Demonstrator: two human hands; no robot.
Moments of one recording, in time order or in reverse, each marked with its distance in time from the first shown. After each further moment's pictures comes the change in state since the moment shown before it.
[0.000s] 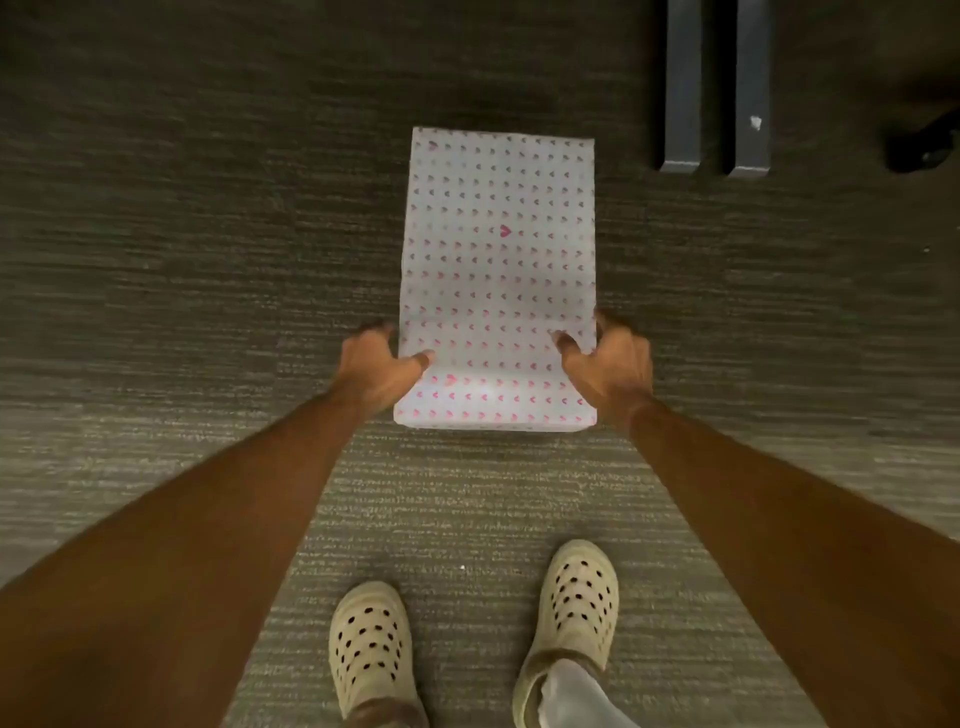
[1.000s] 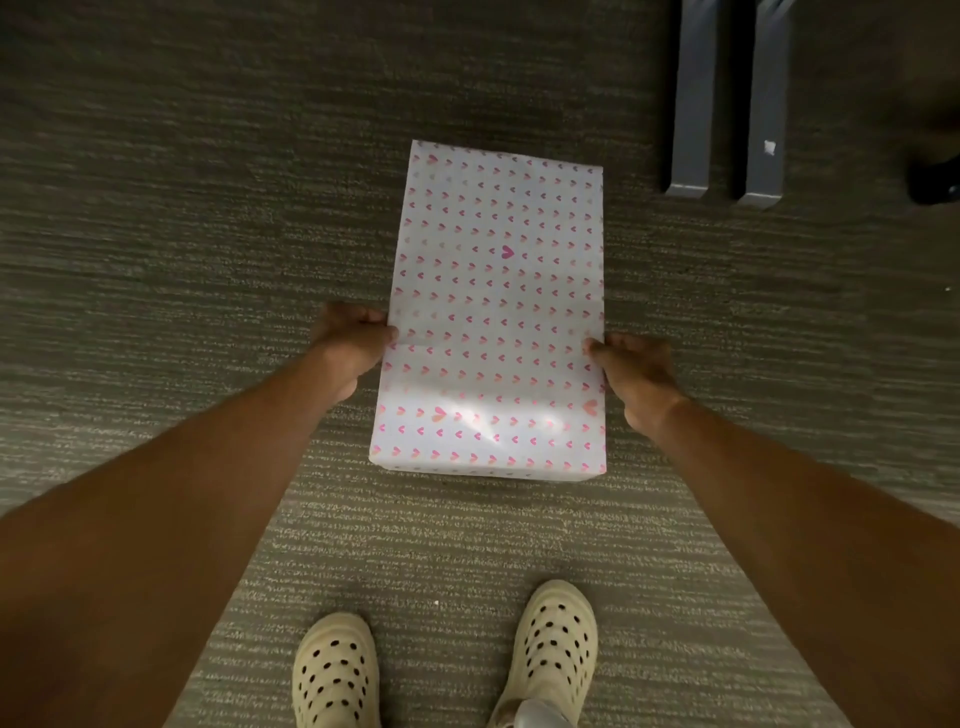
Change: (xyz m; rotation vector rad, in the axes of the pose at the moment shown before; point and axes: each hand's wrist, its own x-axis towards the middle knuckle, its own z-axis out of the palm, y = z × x) left_hand 0.061 0.033 -0.005 -0.397 0.084 -0.243; right_hand 0.077 0.031 -0.024 0.501 -0.066 0.309
